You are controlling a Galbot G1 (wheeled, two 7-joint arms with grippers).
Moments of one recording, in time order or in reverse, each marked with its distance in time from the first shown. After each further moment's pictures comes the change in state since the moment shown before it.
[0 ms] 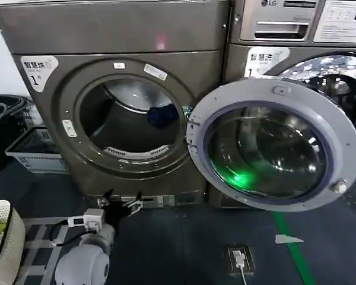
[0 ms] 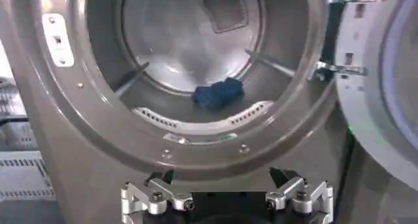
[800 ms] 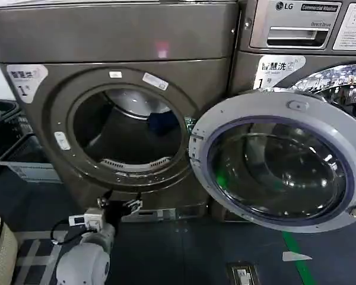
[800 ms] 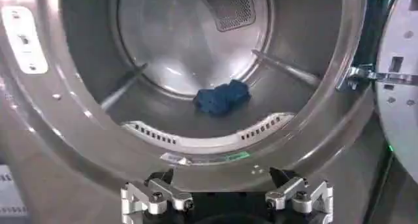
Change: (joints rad) left arm -0.008 0.001 0.010 0.010 0.002 0.000 -0.003; right arm 0.004 0.010 -0.007 0.007 -0.002 0.001 0.003
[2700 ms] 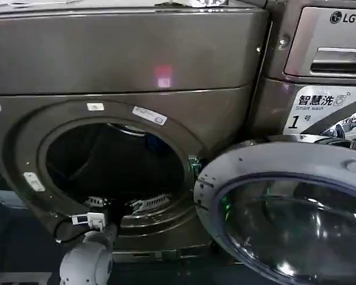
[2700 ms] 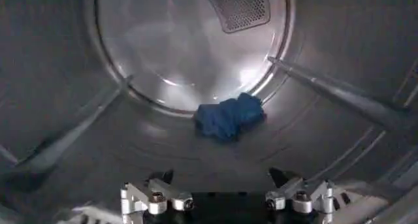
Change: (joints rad) left arm -0.007 -0.012 0.023 0.016 0.017 0.000 -0.001; right arm 0.004 0.015 -0.004 -0.006 -0.005 0.009 0.000
